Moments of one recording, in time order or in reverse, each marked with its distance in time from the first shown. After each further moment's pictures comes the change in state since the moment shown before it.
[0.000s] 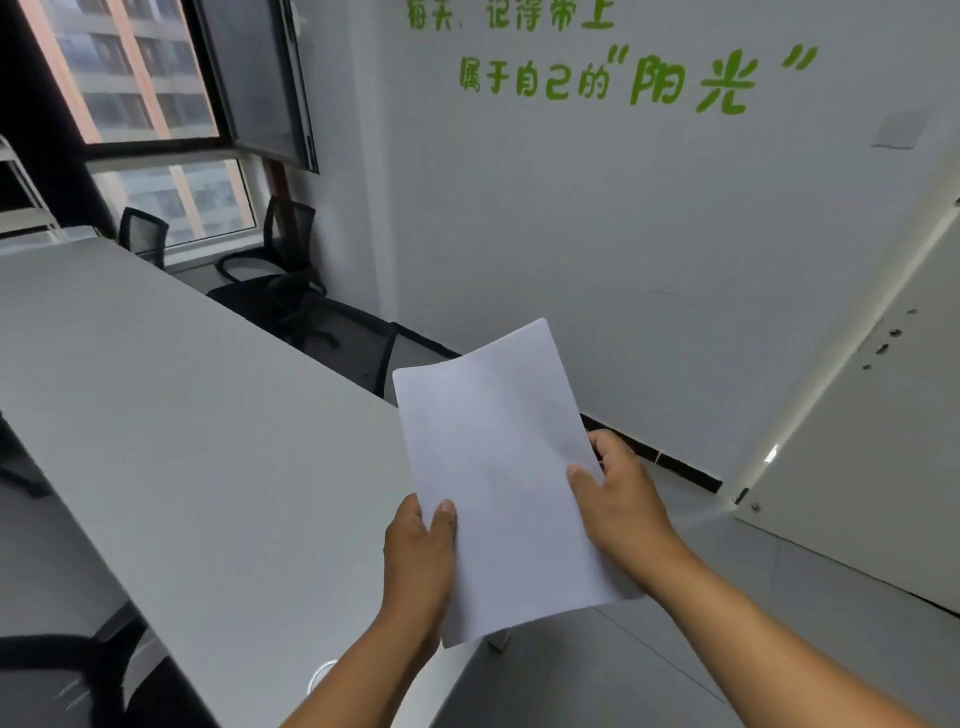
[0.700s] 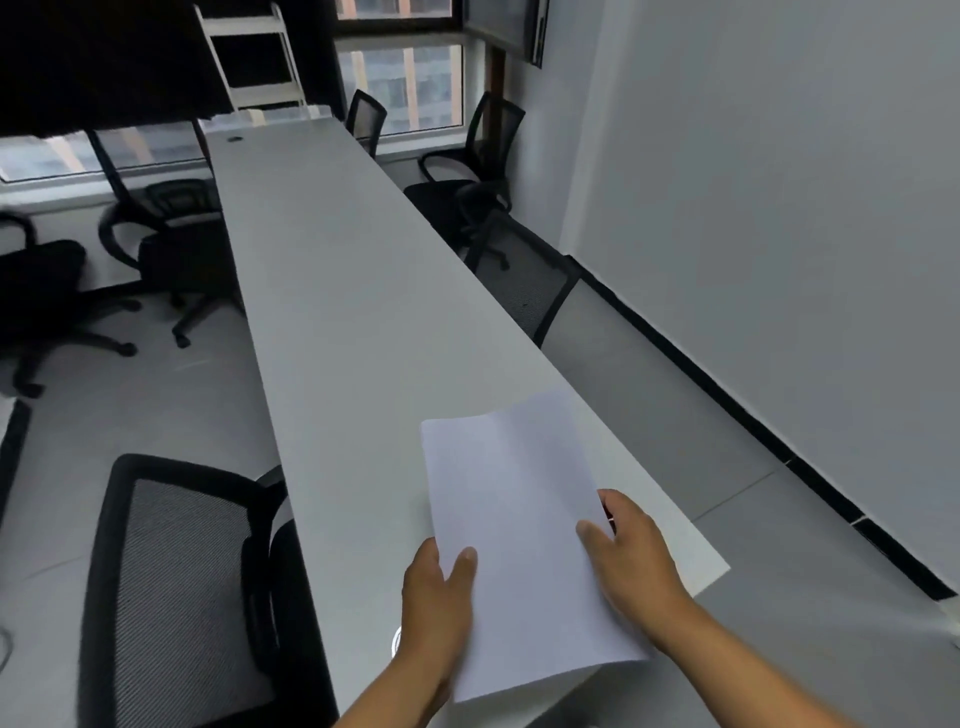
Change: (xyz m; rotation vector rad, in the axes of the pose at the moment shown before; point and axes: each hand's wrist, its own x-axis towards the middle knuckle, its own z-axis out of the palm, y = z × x) left_hand 0.073 -0.087 -0.074 -0.034 0.345 -0.381; right_hand 0.097 0.066 0.184 -0.158 -0.553 -0.008
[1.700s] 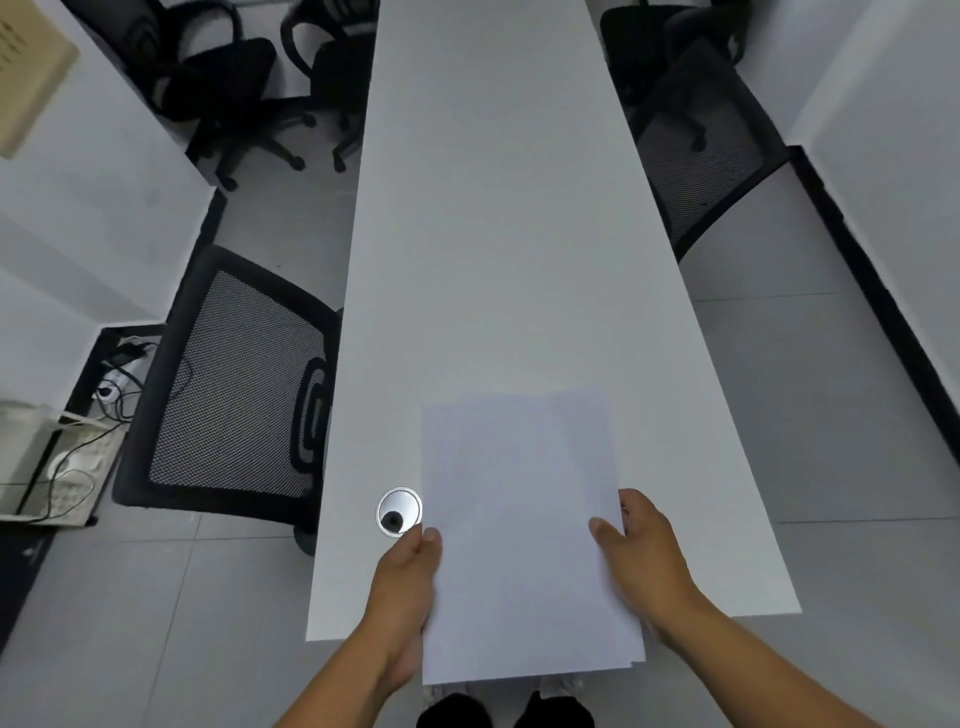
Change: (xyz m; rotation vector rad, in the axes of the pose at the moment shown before) left_hand -0.007 -0.110 0.067 -0.464 0.256 -0.398; right_hand 0.080 0.128 0.018 0.025 -0.464 0.130
